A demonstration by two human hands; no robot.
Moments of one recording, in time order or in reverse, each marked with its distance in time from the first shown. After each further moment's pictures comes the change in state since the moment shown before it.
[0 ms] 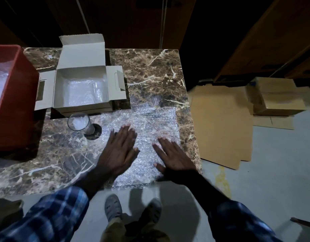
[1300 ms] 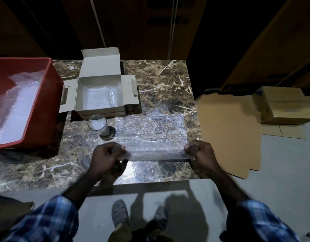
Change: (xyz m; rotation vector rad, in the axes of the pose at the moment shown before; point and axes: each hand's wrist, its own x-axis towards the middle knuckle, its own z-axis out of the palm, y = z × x) left_hand -0.047 -0.018 -0.055 -1.106 0.294 -0.576; right_hand -0.013 0.011 -0.059 1.148 0.354 0.598
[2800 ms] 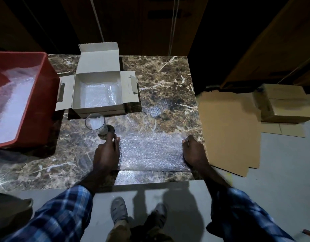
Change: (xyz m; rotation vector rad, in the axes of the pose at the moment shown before) left_hand 0.029 -0.036 0.017 0.747 0.207 0.168; right_hand 0.025 0.006 0.031 -0.653 0.056 0.024
